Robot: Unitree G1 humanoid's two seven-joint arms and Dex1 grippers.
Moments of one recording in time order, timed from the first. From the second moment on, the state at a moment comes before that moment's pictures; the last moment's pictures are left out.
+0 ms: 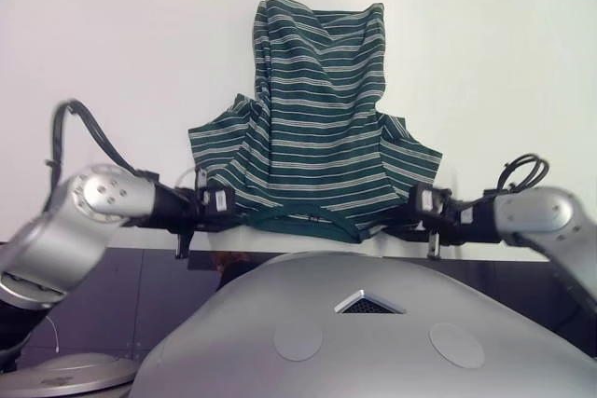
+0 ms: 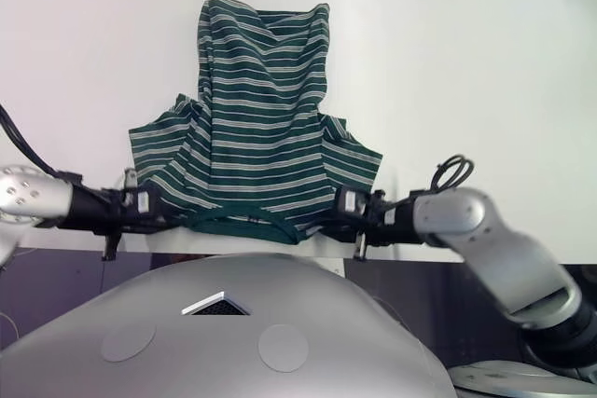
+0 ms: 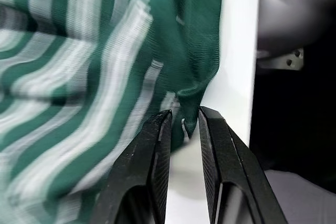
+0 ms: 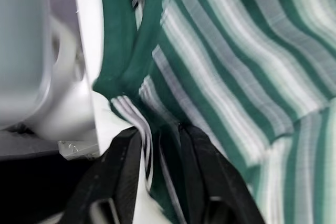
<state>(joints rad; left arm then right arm) 0.22 1.14 -0.10 -0.82 -0.28 0.75 -1.16 0.28 -0.99 0.08 -0.86 0.50 0.90 0.97</state>
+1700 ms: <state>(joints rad) -0.18 0.72 0.09 -0.02 -0.36 0.81 -0.97 -0.49 -0.27 0.05 0.43 0.04 0.12 0.38</state>
